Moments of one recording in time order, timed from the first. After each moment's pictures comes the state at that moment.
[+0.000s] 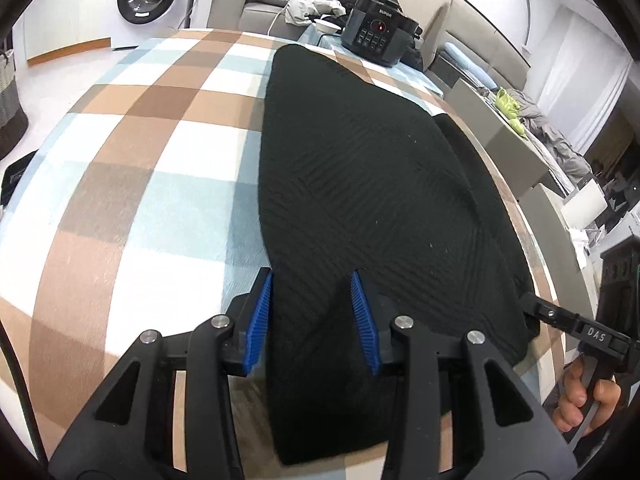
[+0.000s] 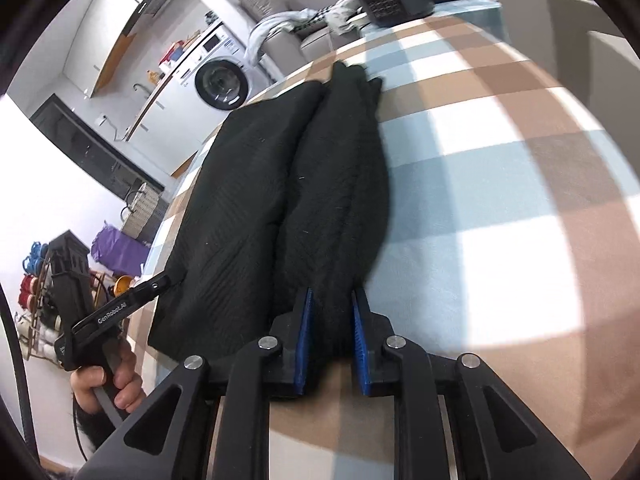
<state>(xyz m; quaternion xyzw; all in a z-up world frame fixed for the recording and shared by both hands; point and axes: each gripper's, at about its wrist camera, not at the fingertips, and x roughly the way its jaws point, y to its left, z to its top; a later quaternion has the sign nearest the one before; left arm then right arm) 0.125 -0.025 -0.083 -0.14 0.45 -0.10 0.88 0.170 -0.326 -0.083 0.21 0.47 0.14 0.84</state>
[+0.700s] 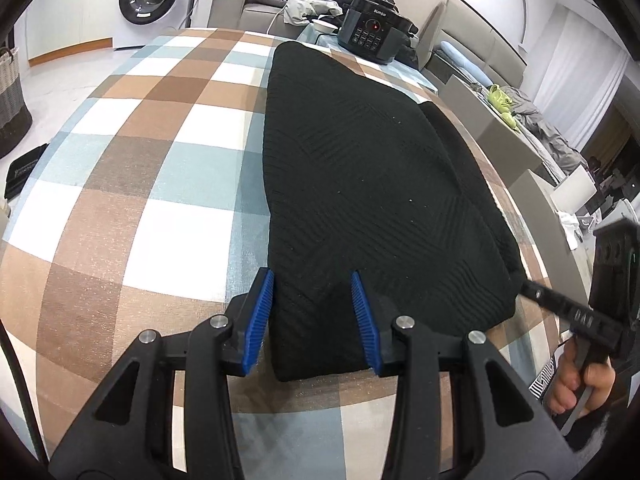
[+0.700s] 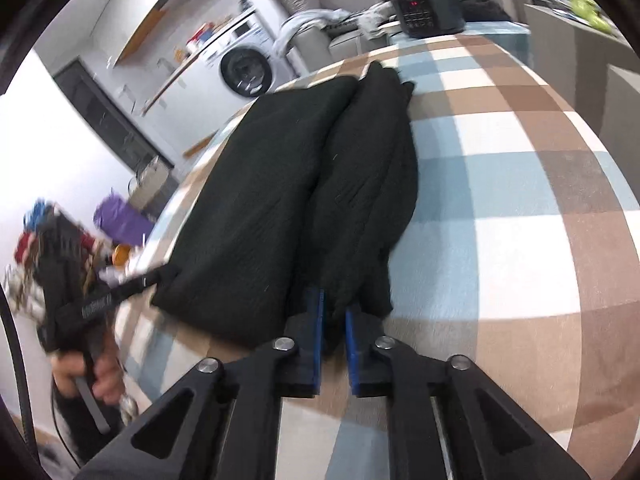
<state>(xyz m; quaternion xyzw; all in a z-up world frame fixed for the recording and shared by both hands) 0.082 -0.024 -0.078 -0.13 0.44 -0.10 0.88 0.158 -0.306 -0.079 0.17 0.46 0.17 0.86</state>
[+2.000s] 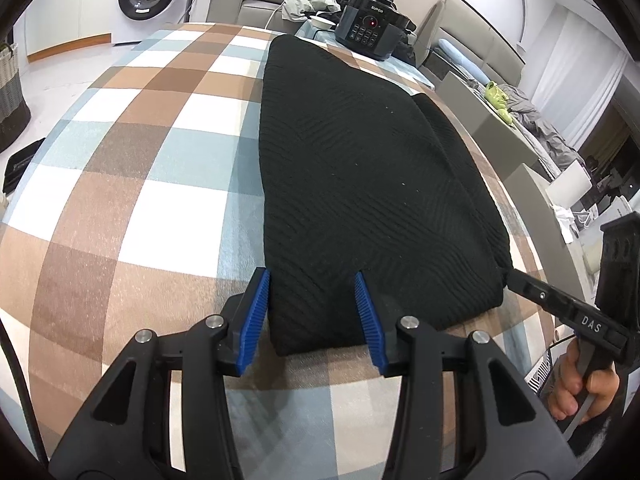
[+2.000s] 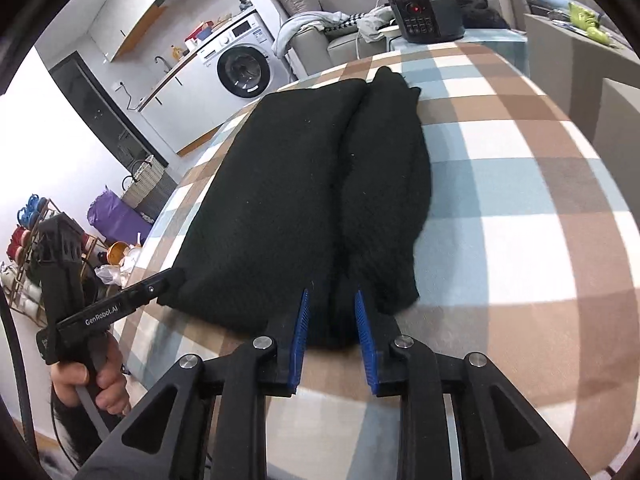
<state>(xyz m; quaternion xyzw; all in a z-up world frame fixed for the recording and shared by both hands) 0.069 -0.027 -0.080 -0.14 0.45 -0.11 0.88 0.142 -0.286 -0.068 0.14 0.46 0.16 0.86</state>
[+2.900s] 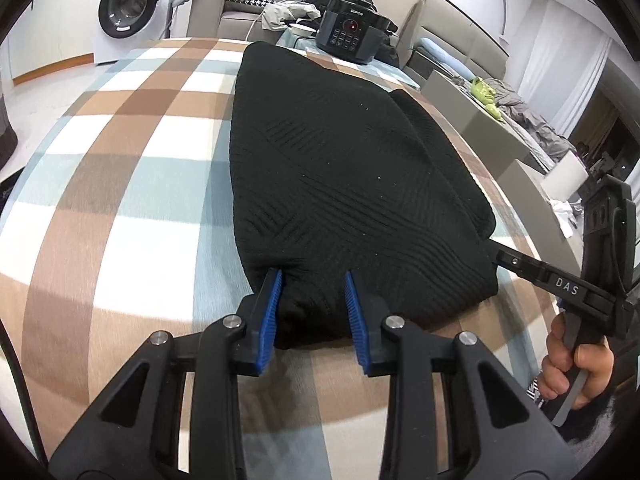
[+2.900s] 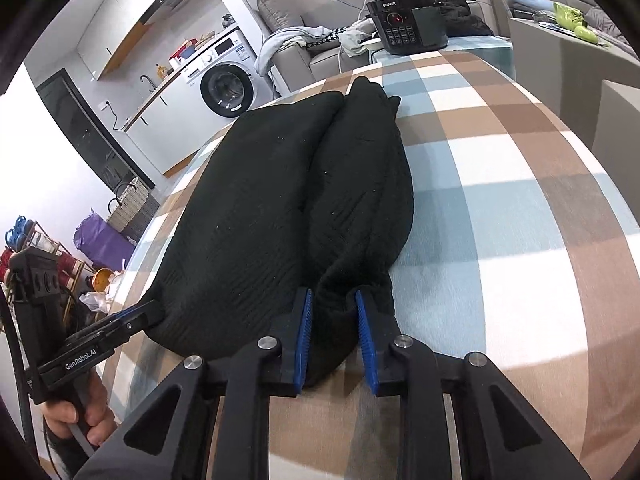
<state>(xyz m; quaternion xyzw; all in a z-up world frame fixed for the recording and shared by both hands) 0.091 -0.041 -0.080 -0.11 0.43 -0.13 0.89 0.181 -0.287 -0.082 0.15 0.44 0.13 0.88</state>
